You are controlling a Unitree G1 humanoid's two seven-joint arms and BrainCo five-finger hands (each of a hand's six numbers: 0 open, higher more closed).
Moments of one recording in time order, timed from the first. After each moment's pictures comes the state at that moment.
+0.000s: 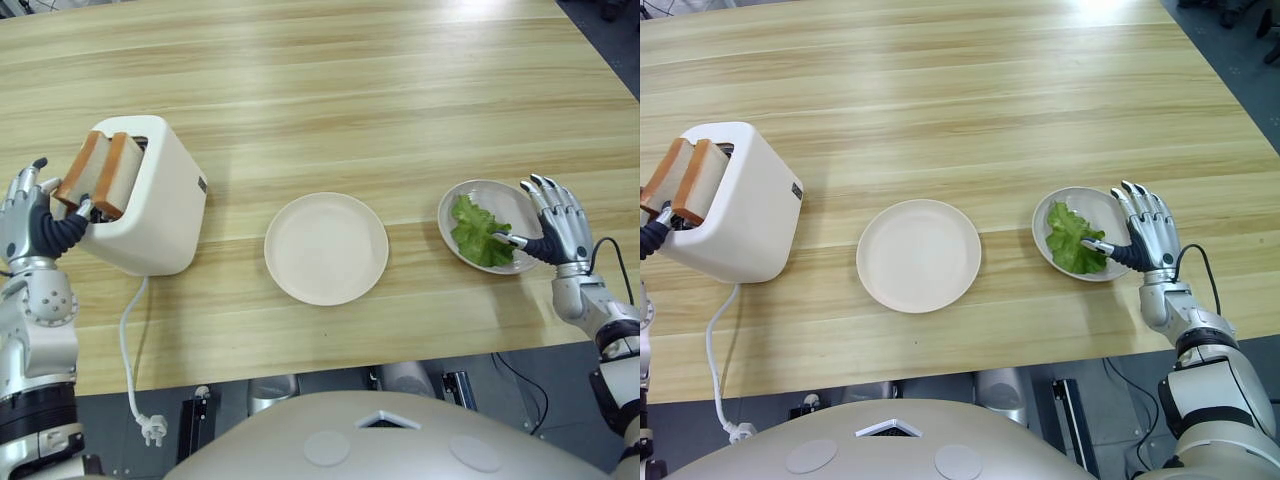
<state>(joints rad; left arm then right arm) 0.16 0.65 0.39 0.08 0.51 -0.06 0.14 -0.34 -0.78 0.34 1.19 -0.82 -0.68 -0.95</state>
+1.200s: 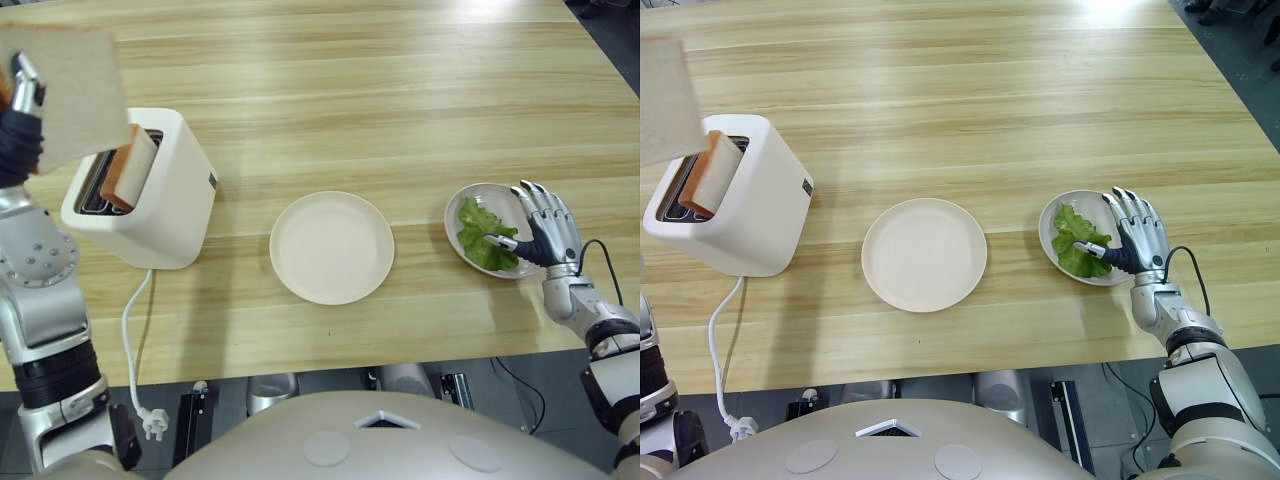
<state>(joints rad) -0.08 0.54 0.35 -0.40 0.33 -0.13 0.15 -0.37 -0.75 0.38 1.22 -0.80 -0.65 -0.92</state>
